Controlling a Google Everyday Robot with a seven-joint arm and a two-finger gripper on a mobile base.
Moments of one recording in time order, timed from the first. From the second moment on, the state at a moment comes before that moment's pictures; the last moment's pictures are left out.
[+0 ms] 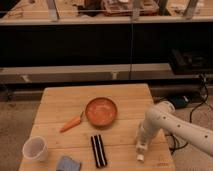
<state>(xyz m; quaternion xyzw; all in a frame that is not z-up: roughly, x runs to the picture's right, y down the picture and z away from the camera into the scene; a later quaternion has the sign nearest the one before) 0.196 0.271 0.777 -0.25 -0.27 -0.51 0.78</state>
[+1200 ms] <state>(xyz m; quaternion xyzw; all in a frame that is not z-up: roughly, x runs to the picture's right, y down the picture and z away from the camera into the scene) 0.177 0.177 0.762 -0.19 -0.25 -0.55 0.77</state>
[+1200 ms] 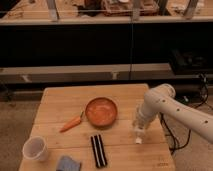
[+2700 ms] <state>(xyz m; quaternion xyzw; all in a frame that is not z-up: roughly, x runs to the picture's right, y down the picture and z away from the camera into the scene) 0.116 0.115 0.770 -0.15 -0.25 -0.62 0.73</state>
